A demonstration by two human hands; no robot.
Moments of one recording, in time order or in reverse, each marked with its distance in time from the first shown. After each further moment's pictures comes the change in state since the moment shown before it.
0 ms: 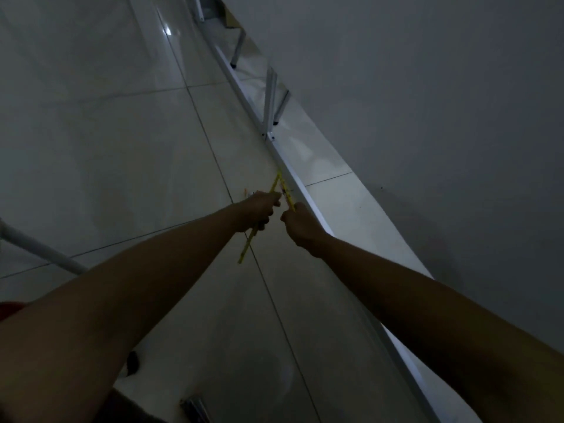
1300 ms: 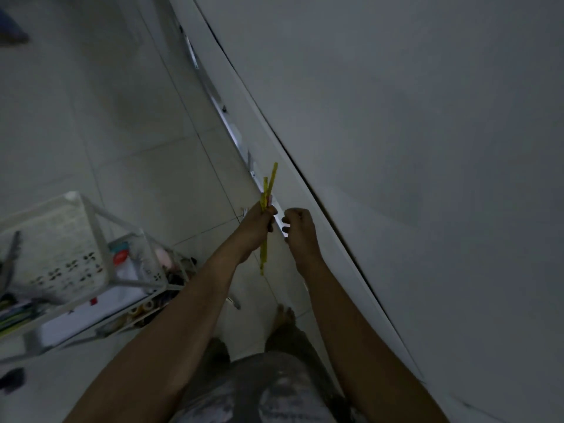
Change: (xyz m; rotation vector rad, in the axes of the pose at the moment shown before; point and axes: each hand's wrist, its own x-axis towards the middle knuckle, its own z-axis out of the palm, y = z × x) left_hand -0.539 0.387 -0.038 -0.214 -0.003 0.101; right_hand -0.468 -0.424 -0.296 0.610 0.198 0.195
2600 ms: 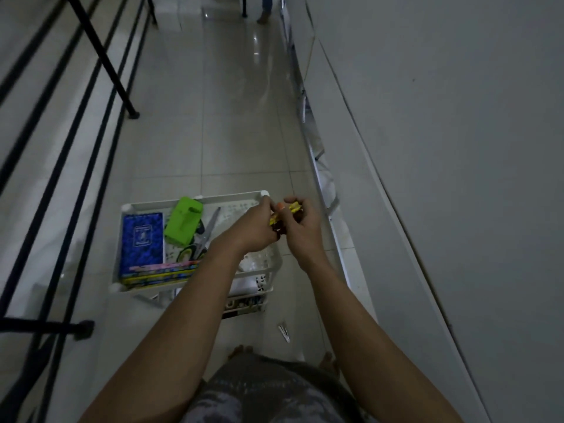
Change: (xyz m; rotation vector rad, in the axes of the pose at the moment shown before) left_hand -0.147 0.000 -0.286 0.594 0.239 0.226; right_hand -0.125 -0.023 0.266 -0.102 -0.352 -0.525
